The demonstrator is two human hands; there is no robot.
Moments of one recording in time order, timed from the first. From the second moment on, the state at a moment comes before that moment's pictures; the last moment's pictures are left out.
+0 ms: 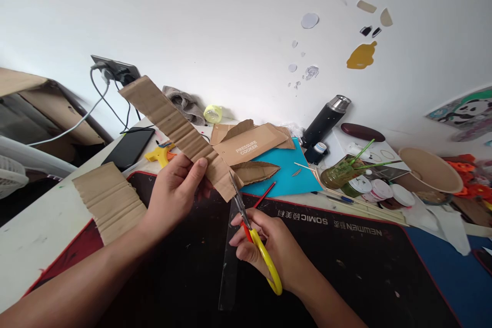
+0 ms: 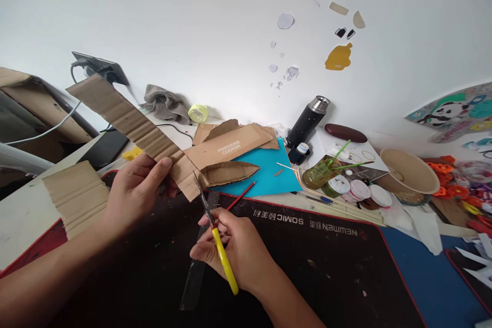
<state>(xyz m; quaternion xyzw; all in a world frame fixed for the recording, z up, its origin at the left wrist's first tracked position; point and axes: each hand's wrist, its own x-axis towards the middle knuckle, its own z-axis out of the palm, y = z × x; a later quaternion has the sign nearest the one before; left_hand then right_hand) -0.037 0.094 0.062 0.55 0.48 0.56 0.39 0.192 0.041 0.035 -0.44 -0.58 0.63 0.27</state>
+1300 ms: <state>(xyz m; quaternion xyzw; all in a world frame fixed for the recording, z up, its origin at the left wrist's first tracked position) -0.034 0.104 0.051 0.53 0.50 0.55 0.42 0.177 0.046 0.020 -0.52 -0.65 0.46 0.31</state>
